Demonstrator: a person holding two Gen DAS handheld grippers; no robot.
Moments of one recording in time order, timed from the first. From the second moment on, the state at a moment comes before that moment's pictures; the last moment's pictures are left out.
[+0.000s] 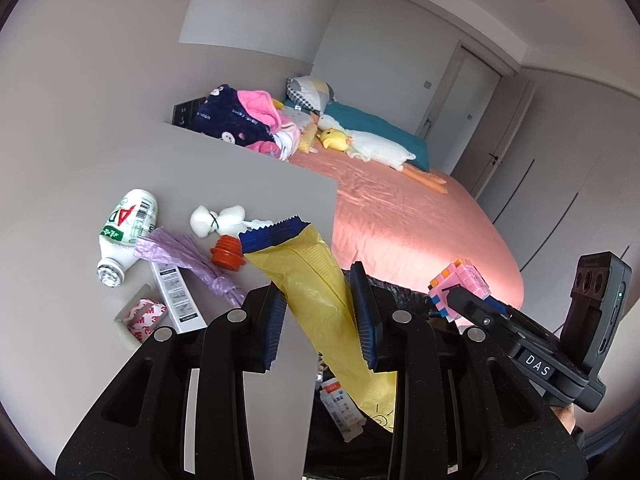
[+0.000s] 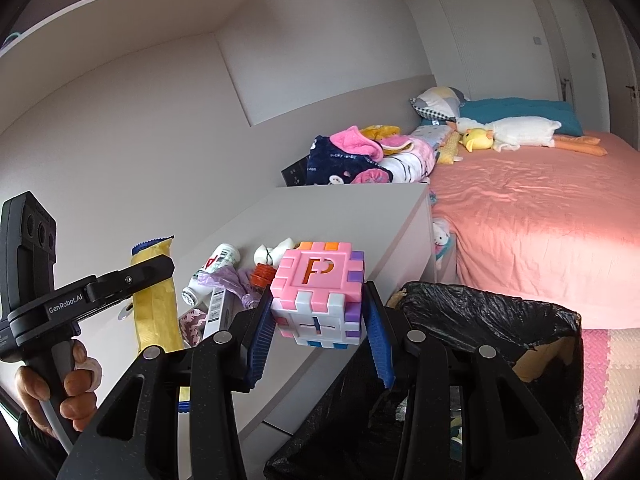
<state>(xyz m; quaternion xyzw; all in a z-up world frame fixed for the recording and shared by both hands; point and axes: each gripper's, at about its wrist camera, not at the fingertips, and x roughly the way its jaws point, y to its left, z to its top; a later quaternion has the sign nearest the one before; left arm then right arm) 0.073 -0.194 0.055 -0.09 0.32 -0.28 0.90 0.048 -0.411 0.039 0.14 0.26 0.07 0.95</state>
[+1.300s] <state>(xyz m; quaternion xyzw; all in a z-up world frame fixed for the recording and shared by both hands) 0.063 -0.299 0.024 -0.04 0.39 -0.38 0.84 -0.007 -0.512 0.044 0.20 0.21 -0.06 0.95</state>
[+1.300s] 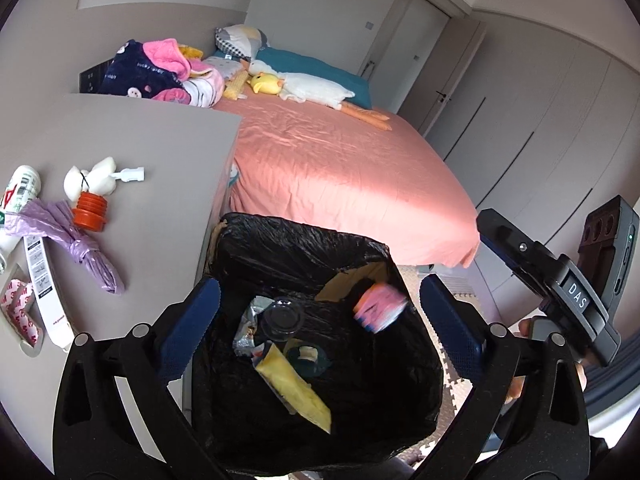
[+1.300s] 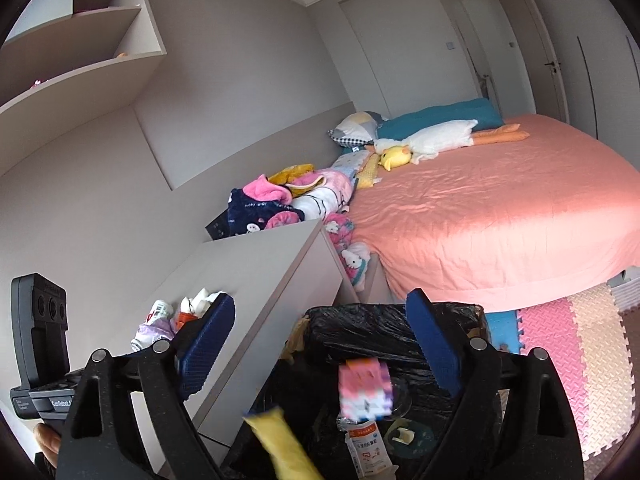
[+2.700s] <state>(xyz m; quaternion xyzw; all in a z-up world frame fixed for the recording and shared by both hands) 0.085 -0.210 0.009 -0.05 0.40 -0.30 0.87 0.062 -0.428 0.021 0.16 0.26 0.02 0.95</state>
